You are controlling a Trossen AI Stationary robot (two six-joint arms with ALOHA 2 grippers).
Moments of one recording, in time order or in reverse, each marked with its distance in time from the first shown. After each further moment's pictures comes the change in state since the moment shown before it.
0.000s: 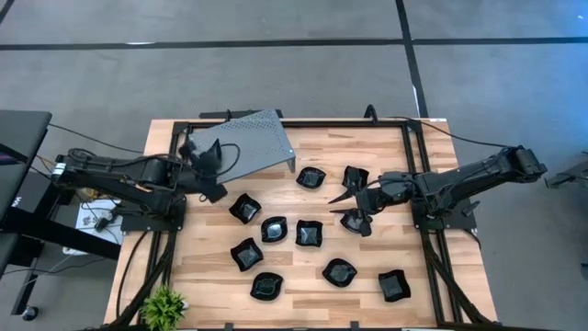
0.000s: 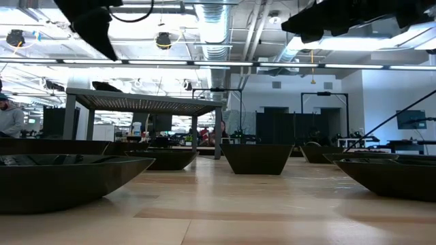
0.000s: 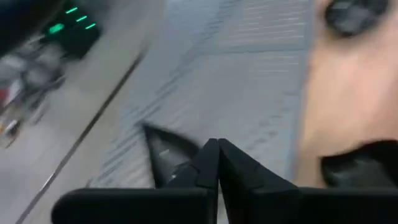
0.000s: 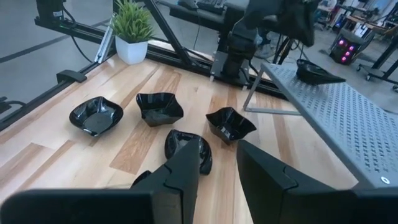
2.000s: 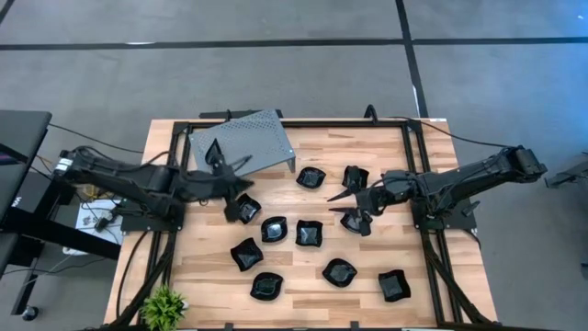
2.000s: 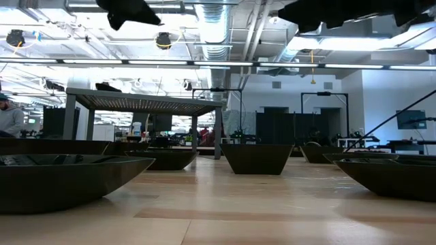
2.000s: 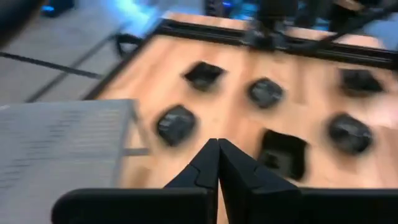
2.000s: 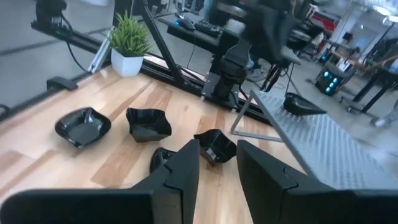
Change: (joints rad) left arm -0.110 0.027 -0.087 0.709 0.319 0.175; right arm -0.001 0.000 0.000 0.087 0.000 -0.096
